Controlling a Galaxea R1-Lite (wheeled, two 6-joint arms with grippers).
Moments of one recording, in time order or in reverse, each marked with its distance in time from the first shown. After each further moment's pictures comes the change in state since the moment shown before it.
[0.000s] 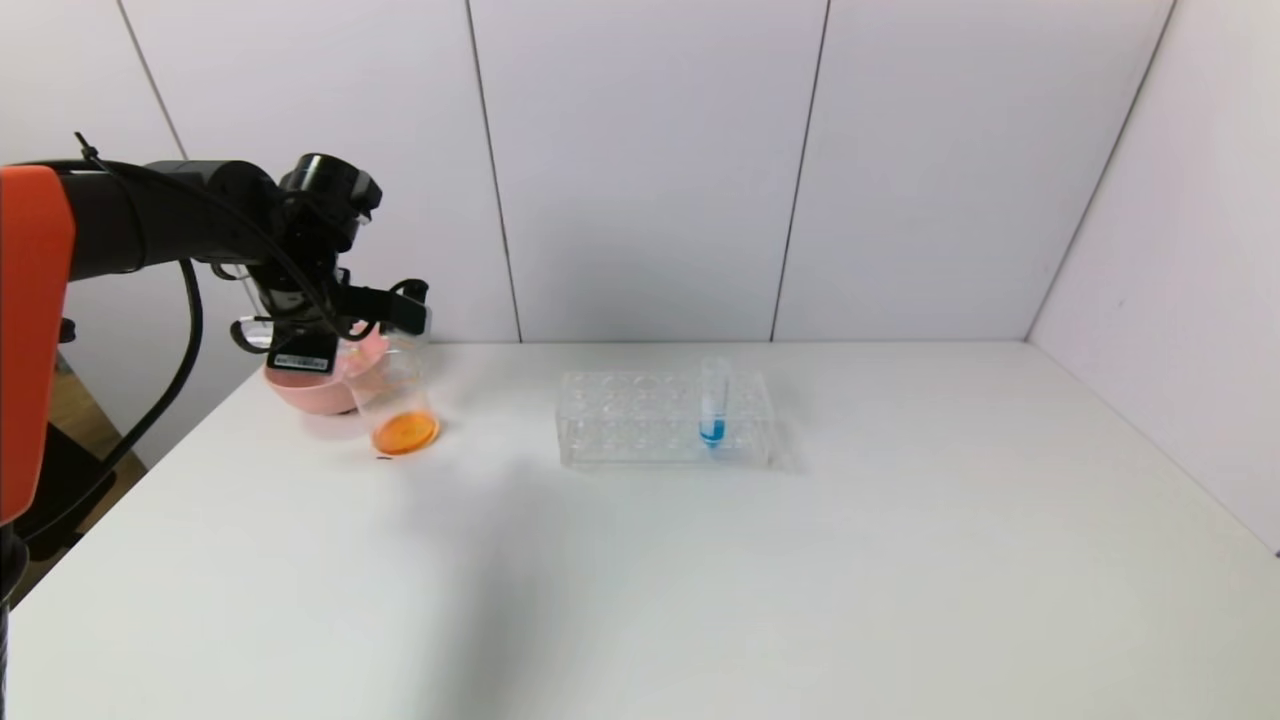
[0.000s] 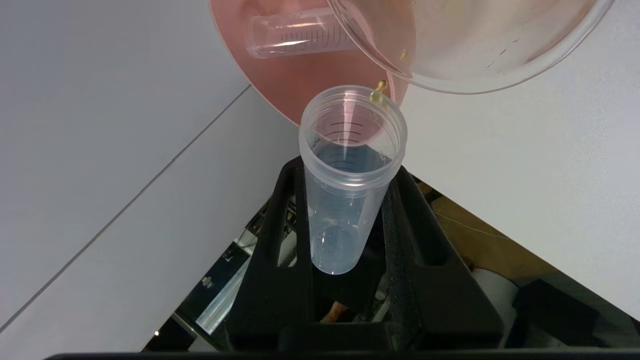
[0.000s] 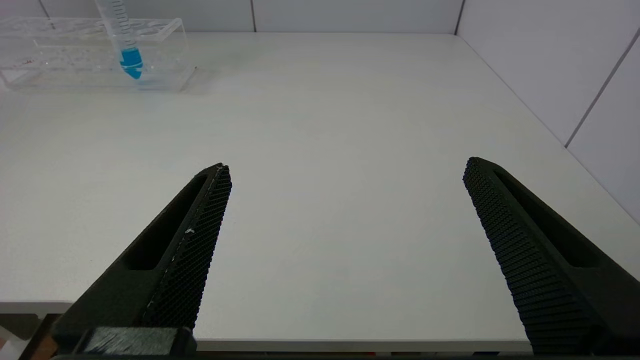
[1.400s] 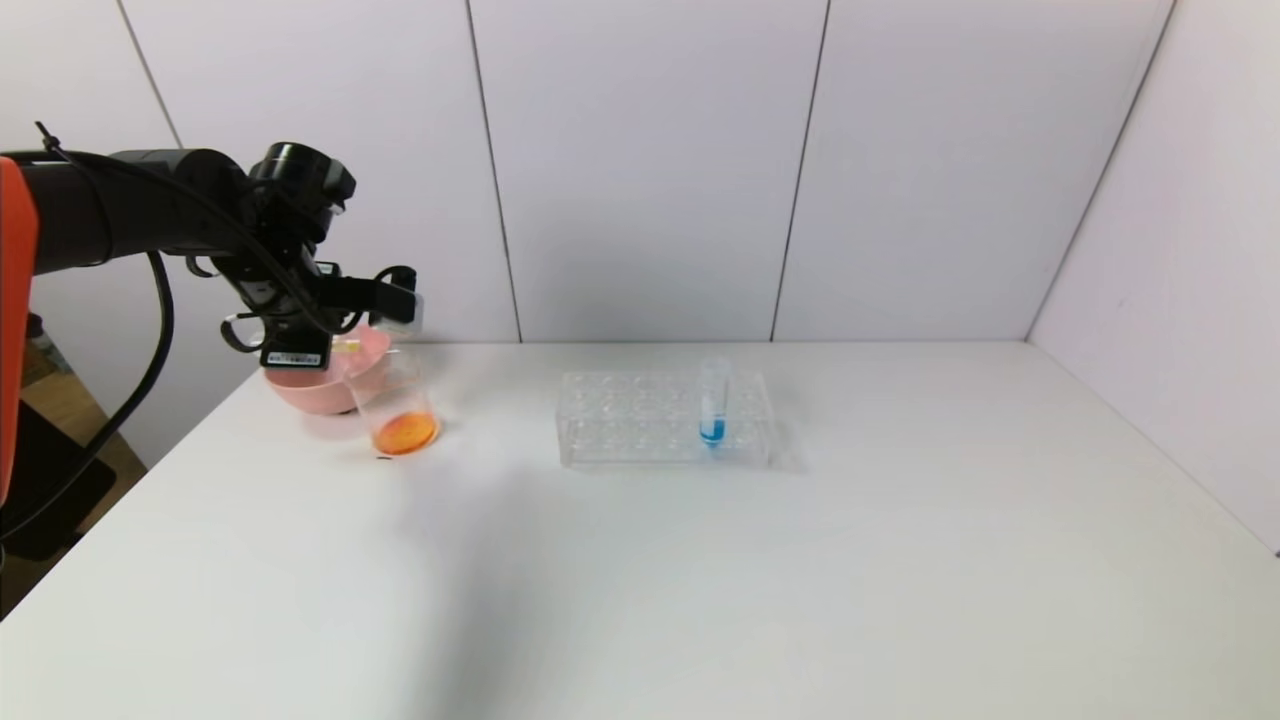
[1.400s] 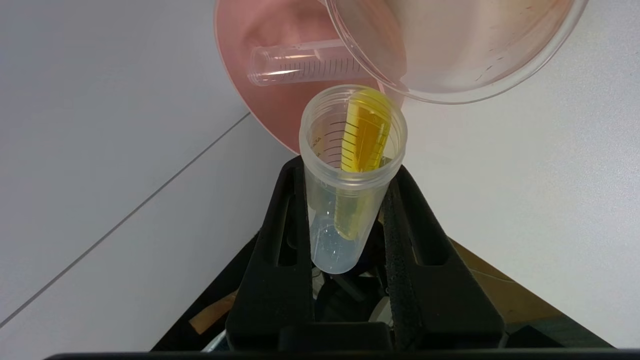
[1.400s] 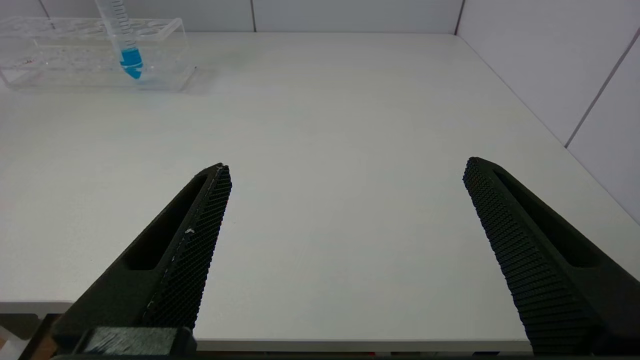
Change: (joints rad) left arm 0.039 -0.024 0.000 0.007 -0.160 -0.016; right arm 0.000 0.000 0.000 0.000 0.000 0.000
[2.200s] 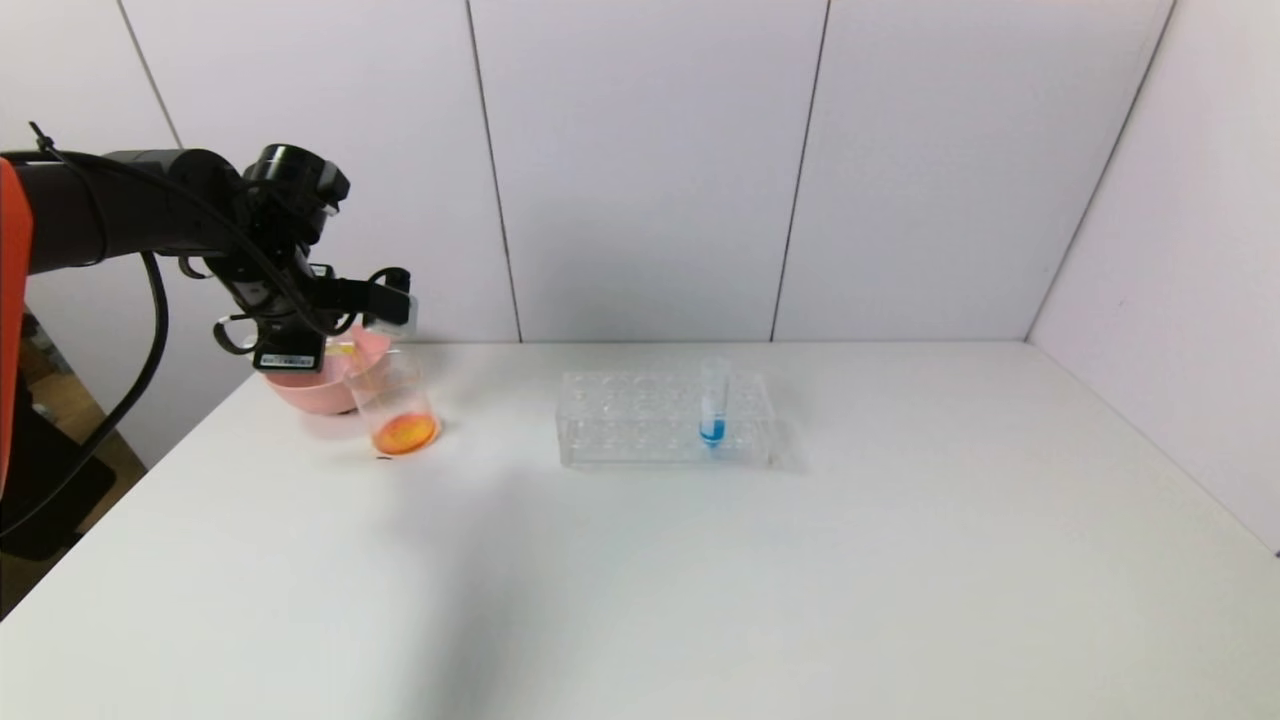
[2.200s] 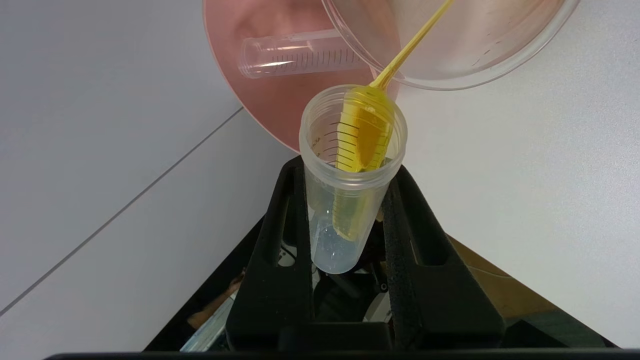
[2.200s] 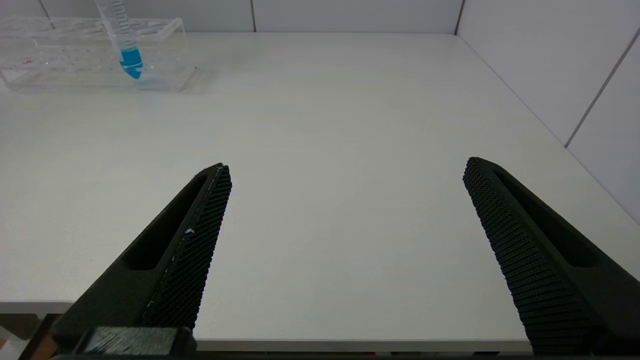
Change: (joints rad) left arm 0.013 -0.002 0.004 0.010 -0.001 -0.001; right arm 0.000 0.000 0.000 0.000 0.000 0.000
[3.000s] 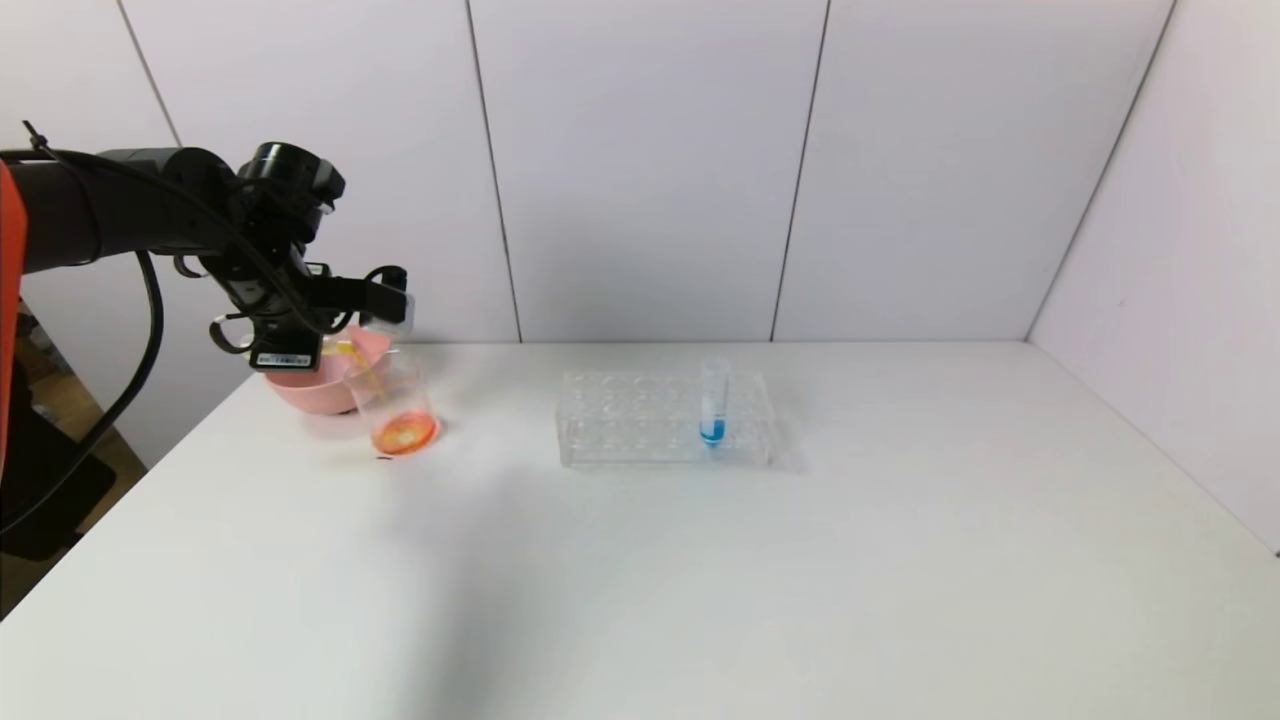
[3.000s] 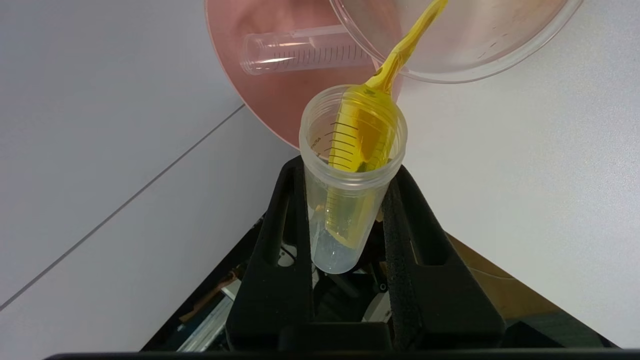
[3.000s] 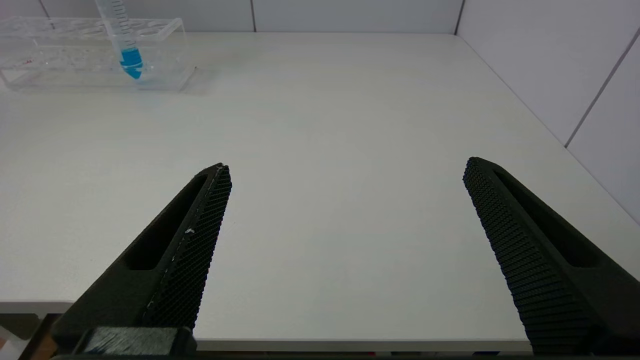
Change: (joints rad) left arm 0.007 -0.003 0.000 -0.001 -0.005 0.000; right arm 0.000 0.000 0.000 0.000 0.000 0.000
